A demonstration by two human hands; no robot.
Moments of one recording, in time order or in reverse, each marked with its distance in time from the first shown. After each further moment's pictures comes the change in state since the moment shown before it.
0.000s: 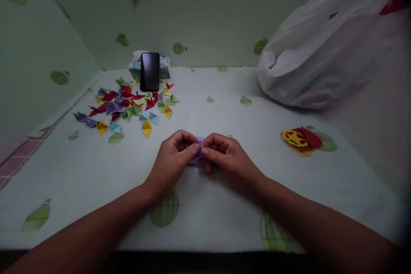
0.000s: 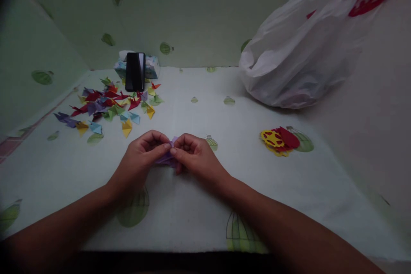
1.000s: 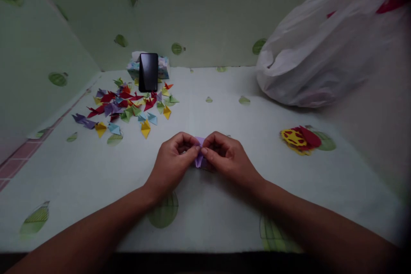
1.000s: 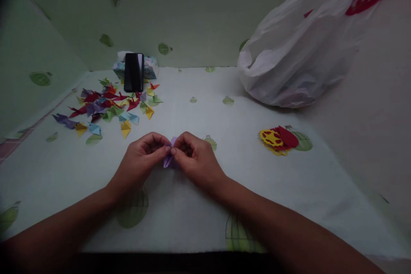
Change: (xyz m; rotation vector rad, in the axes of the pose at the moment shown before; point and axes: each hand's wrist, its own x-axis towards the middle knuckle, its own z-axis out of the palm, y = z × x) left_hand -0.002 0.003 0.002 0.145 0.005 0.048; right_hand -0.004 0.000 0.003 -0.345 0.141 -0.228
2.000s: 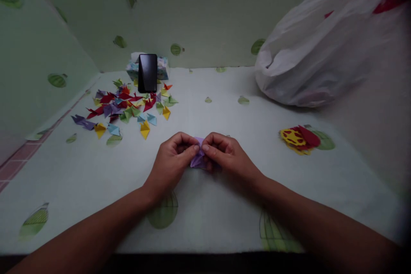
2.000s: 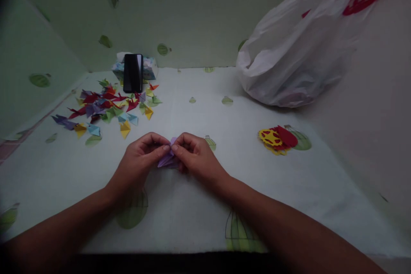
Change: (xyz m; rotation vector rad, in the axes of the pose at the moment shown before) left_hand -0.002 0.000 0.000 -0.123 -0.018 -0.035; right_hand 0.003 -0.003 -0.004 0.248 -0.121 0.189
